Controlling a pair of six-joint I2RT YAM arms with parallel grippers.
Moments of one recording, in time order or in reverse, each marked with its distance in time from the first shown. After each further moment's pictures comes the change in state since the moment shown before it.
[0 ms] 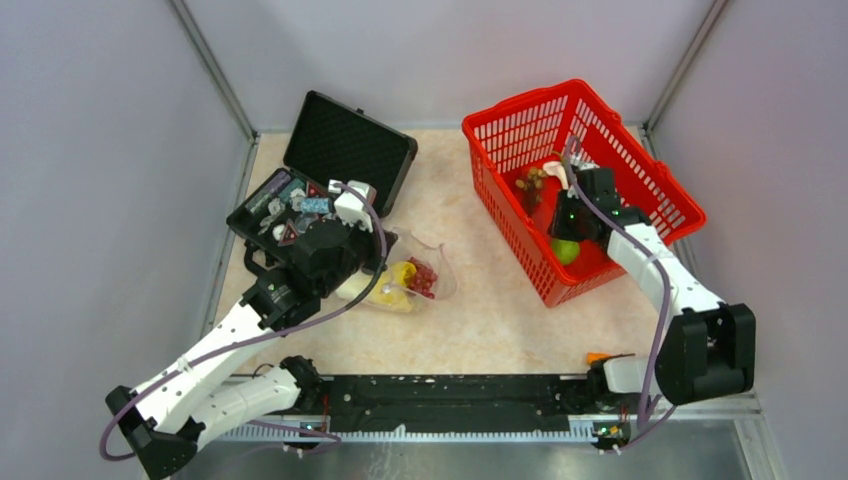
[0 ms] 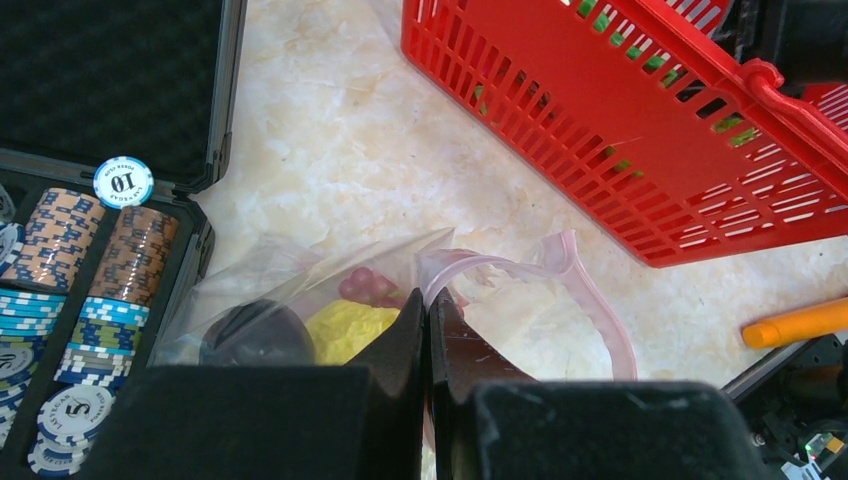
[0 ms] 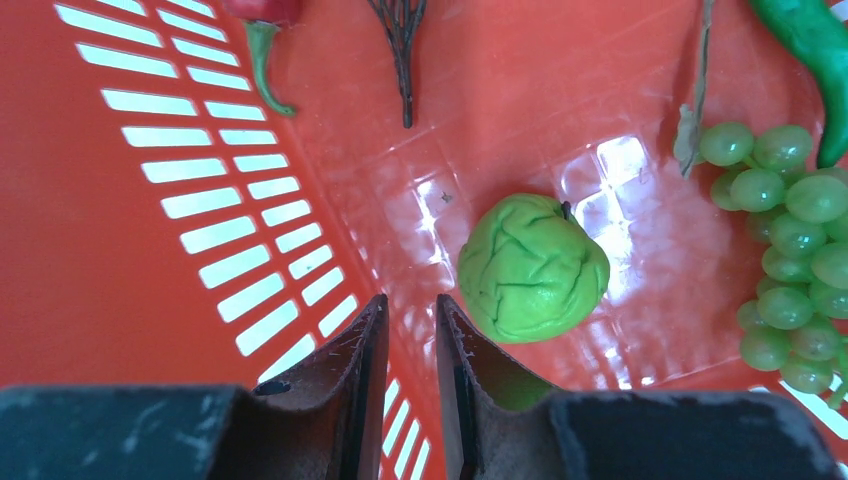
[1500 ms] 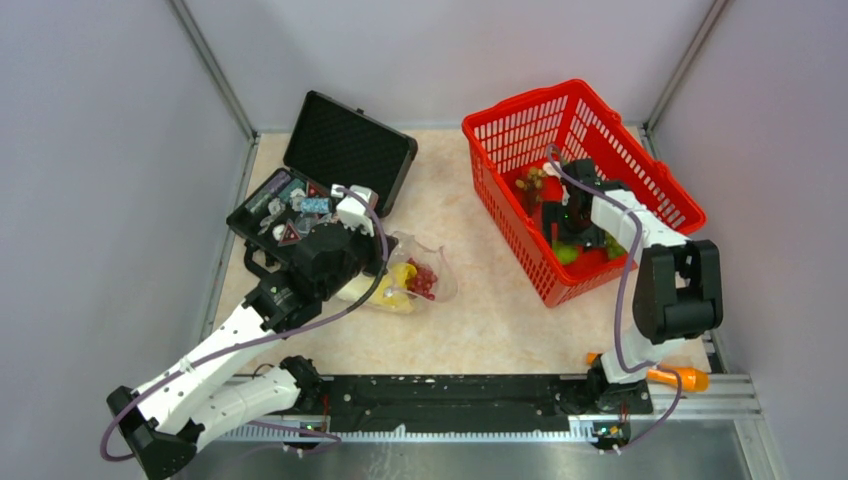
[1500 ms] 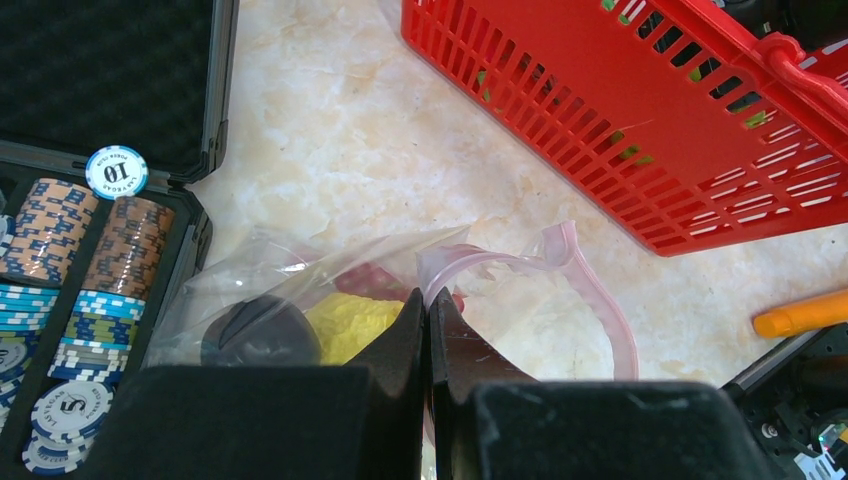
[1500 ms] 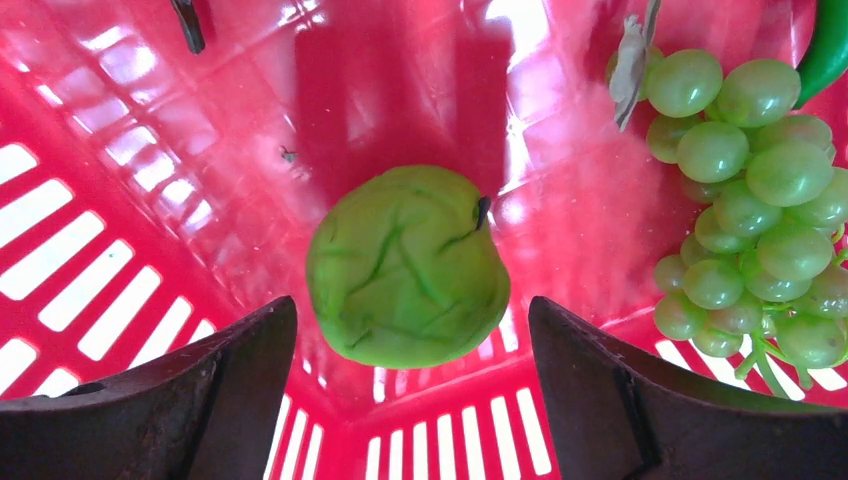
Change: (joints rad) left arm 0.000 -0.011 -0.039 0.014 0.008 0.006; right arm -0.040 0.301 0.180 -0.254 0.120 -0.114
